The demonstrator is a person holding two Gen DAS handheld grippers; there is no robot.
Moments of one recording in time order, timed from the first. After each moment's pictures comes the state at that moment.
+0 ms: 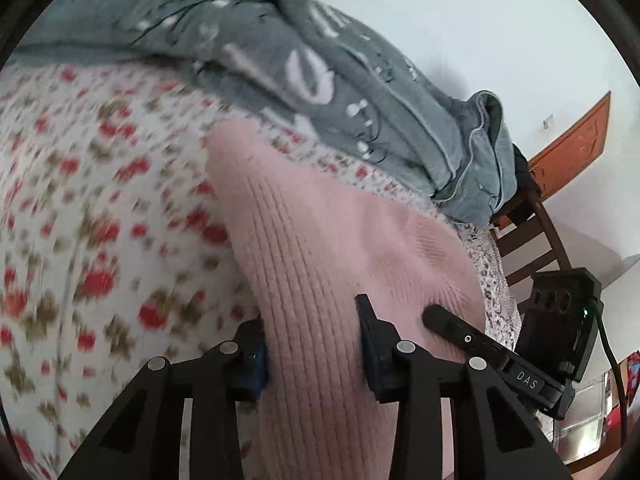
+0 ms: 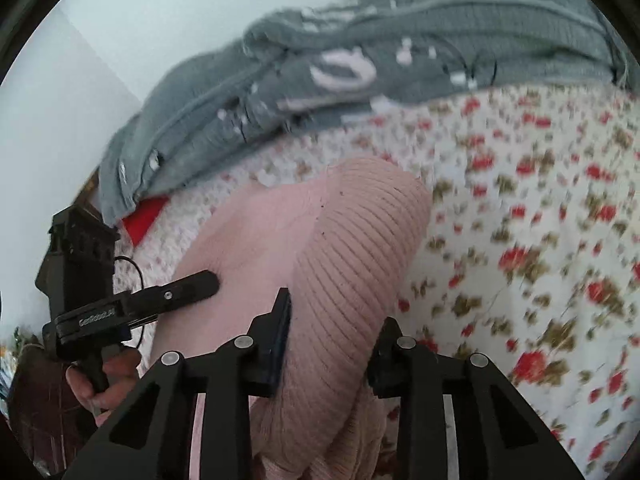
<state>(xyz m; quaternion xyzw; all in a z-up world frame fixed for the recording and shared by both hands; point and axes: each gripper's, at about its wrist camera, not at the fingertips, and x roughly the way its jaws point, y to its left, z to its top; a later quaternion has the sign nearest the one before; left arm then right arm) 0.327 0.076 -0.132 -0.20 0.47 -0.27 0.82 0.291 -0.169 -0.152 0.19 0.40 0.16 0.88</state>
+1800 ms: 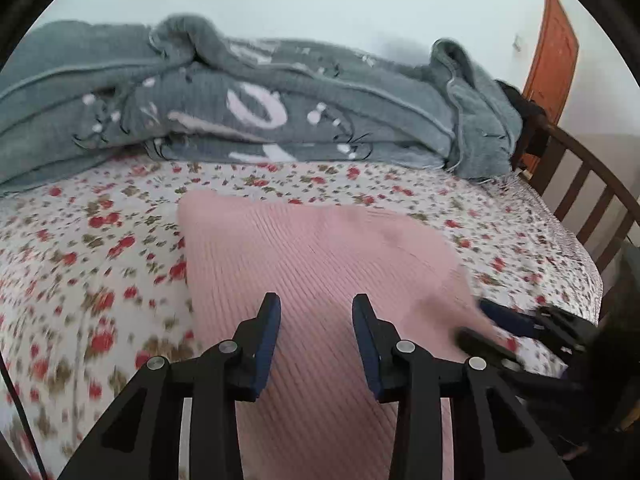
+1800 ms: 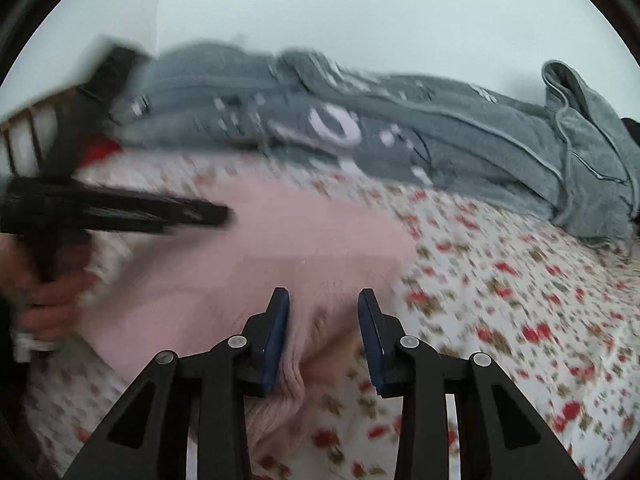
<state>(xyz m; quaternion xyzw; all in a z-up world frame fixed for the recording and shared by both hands) 0.279 0.024 -0.129 -0.01 0.37 -0.24 0.90 0.227 -0.145 -0.180 -0.07 0.31 0.05 0.95</state>
